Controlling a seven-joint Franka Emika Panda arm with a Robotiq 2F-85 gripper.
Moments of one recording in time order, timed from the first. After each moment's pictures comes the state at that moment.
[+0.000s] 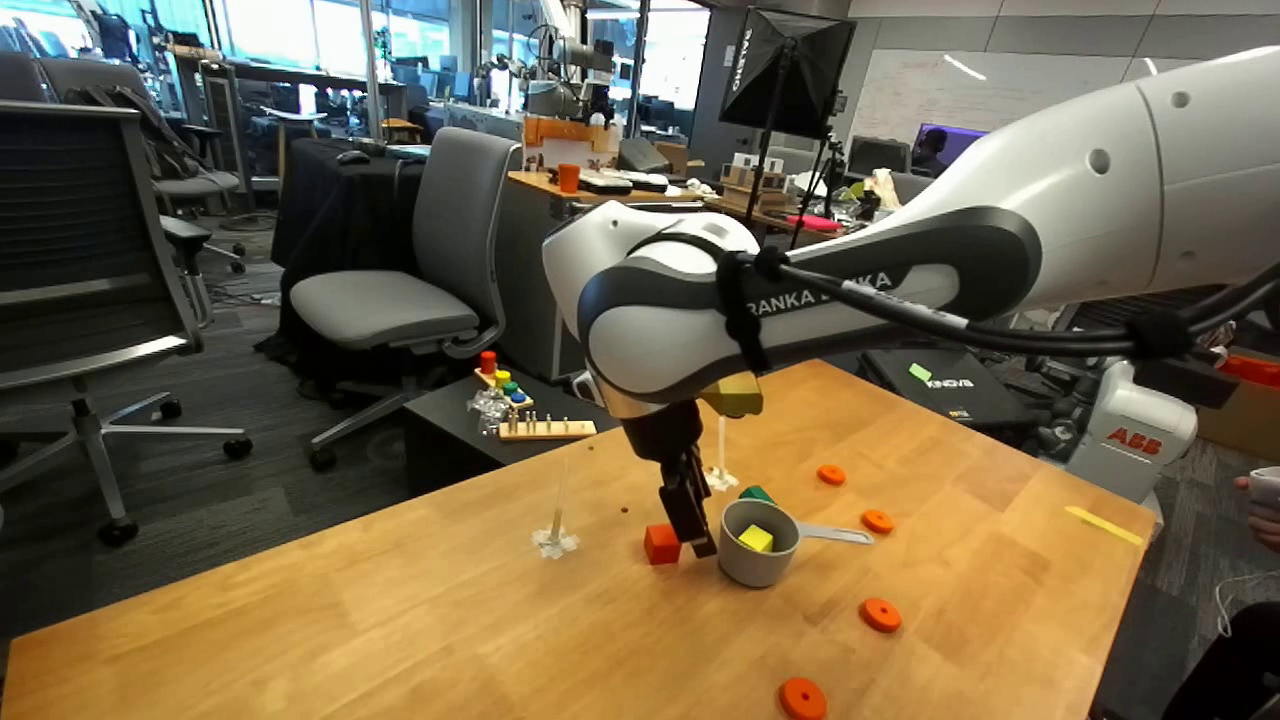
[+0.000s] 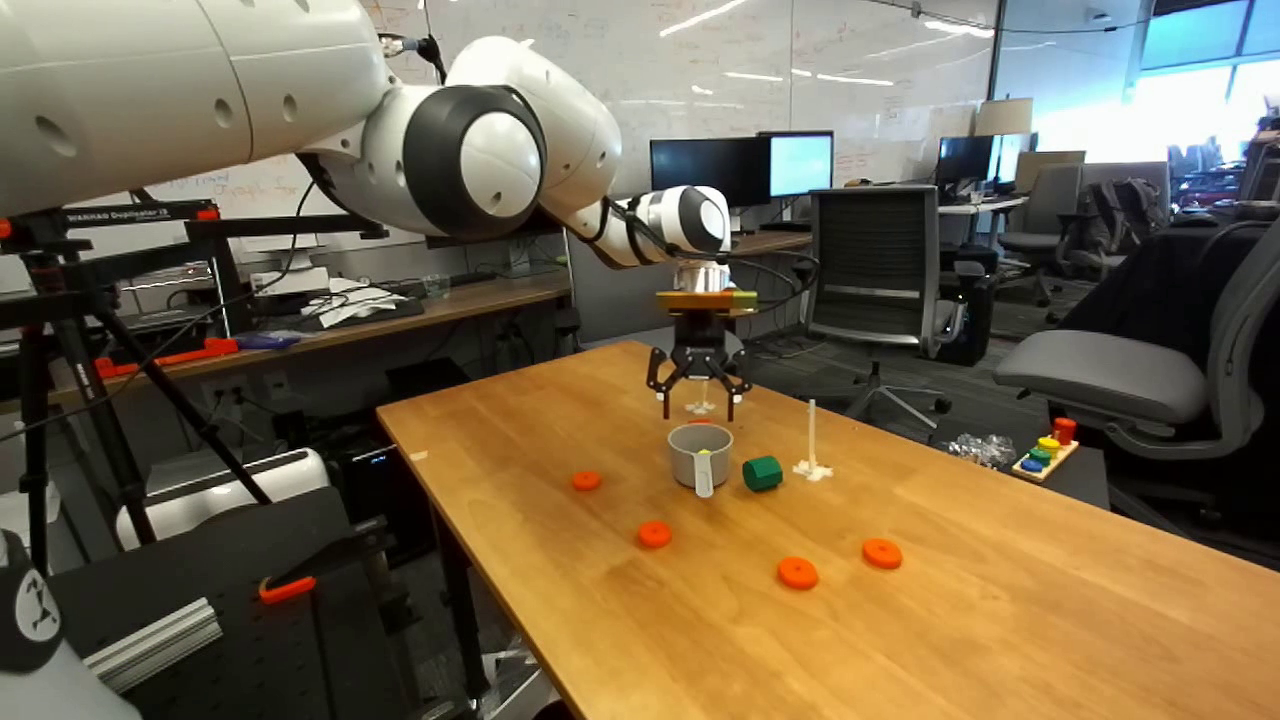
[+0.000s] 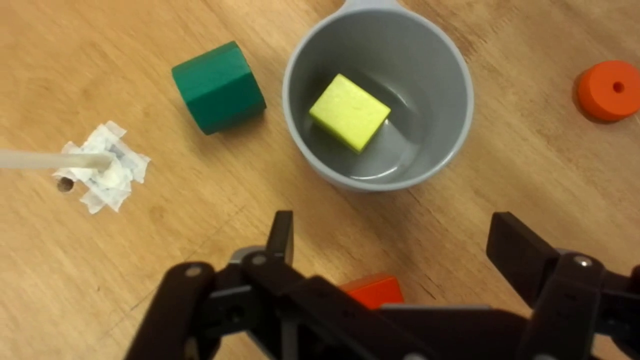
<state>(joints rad) 0.33 1.36 0.09 -0.65 -0.31 1.54 -0.42</state>
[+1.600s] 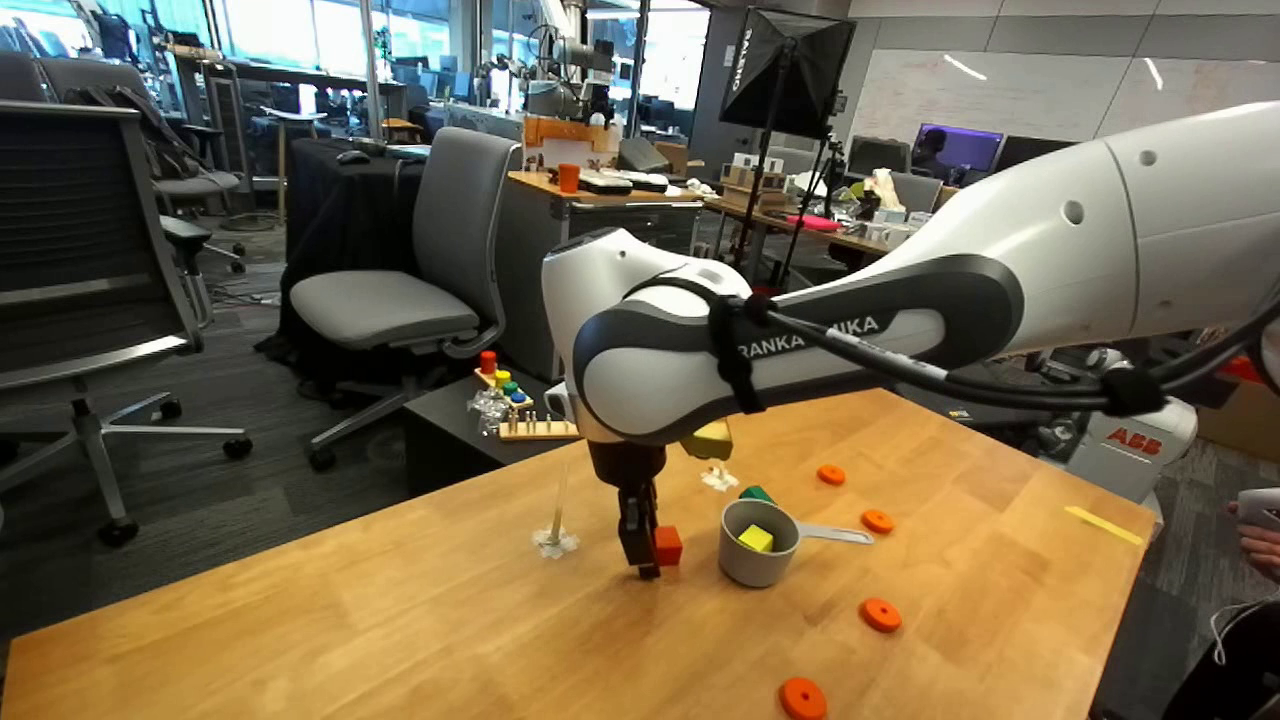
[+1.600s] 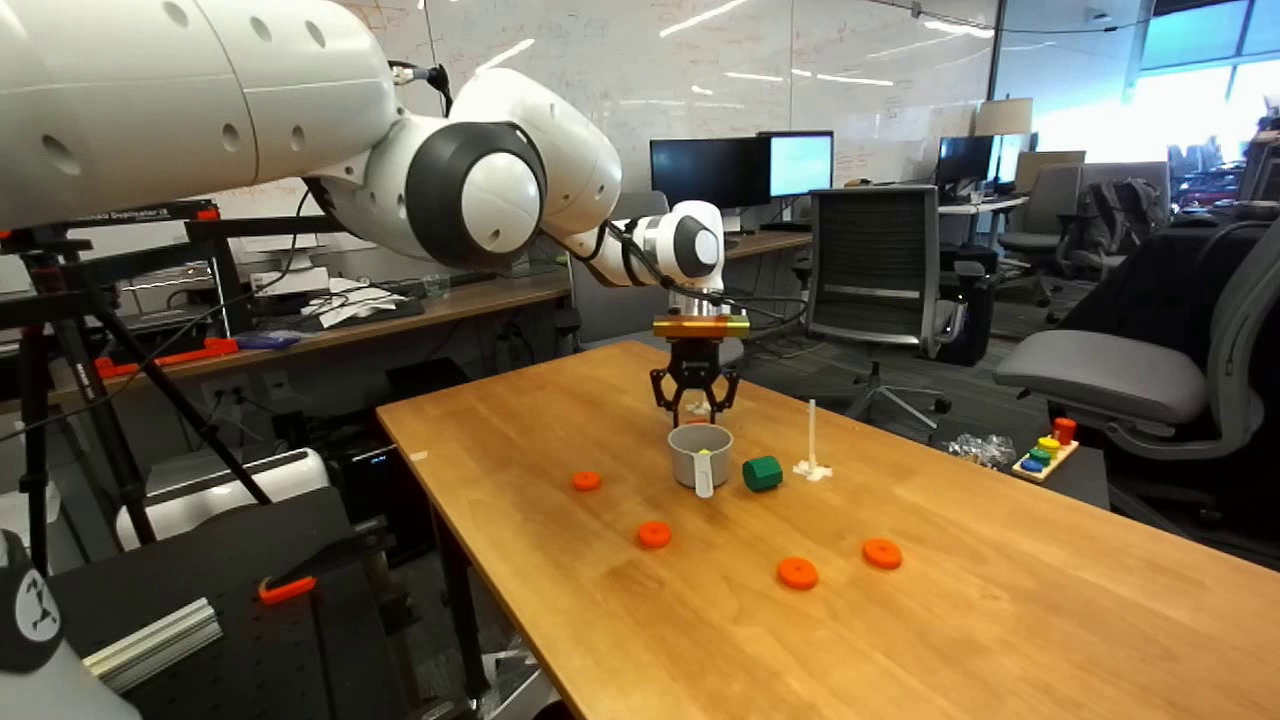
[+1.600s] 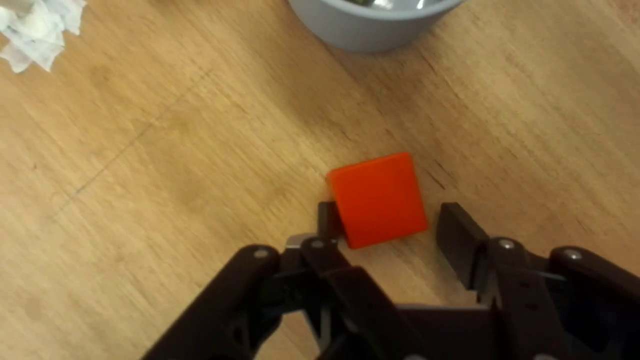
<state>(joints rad) 0.32 1.42 0.13 -0.62 -0.28 1.76 -0.42</state>
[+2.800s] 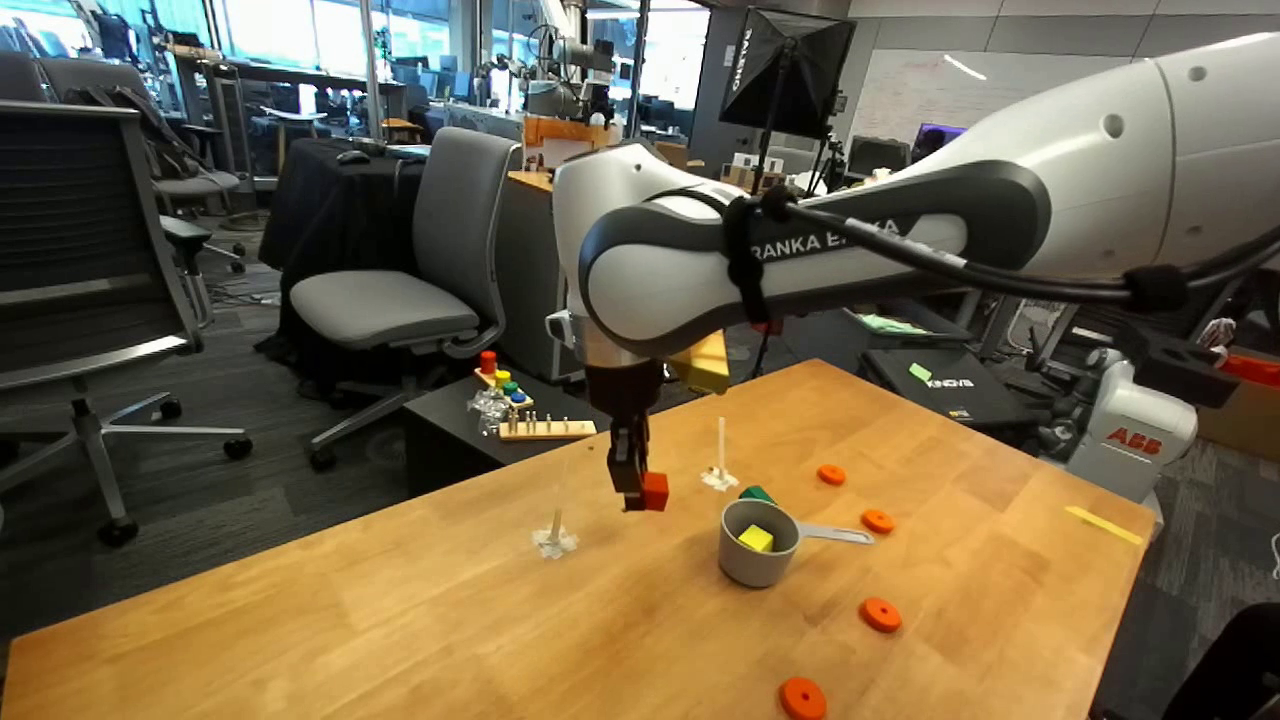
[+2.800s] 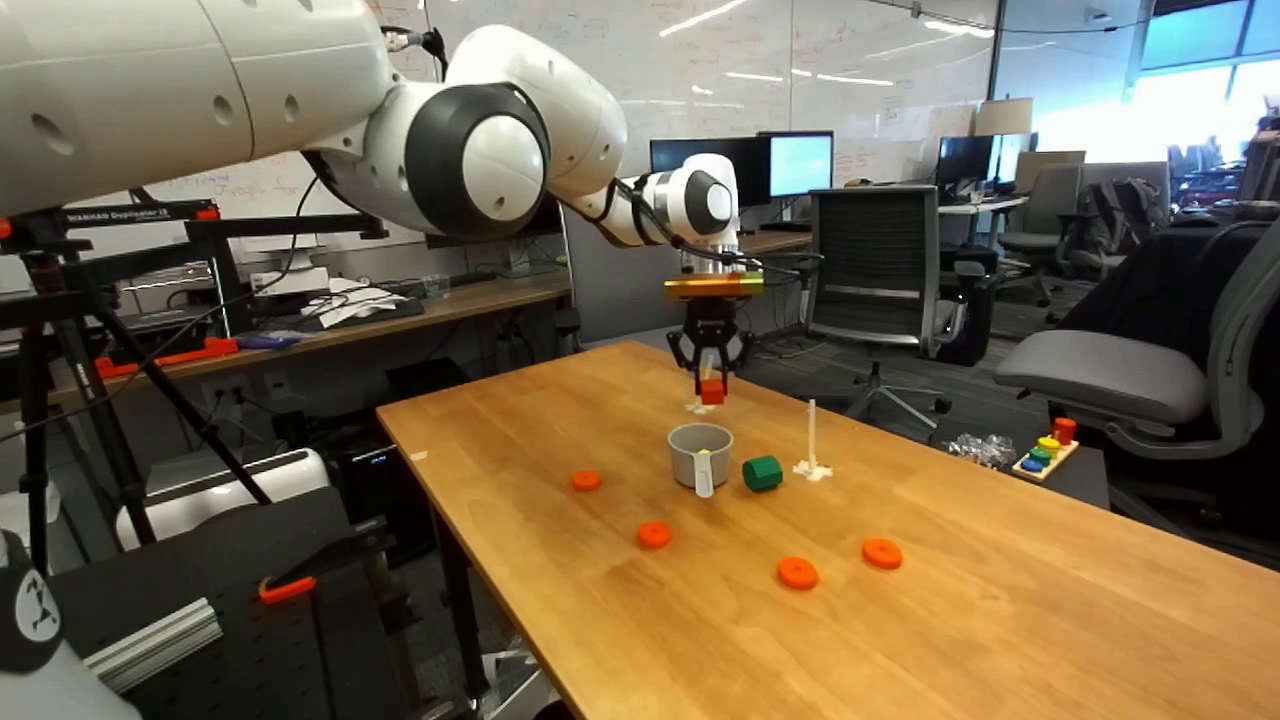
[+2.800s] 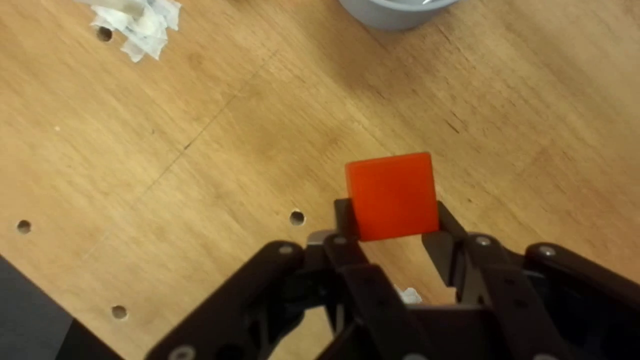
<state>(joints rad) 0.31 1.35 0.13 -0.60 -0.27 1.75 -0.39</state>
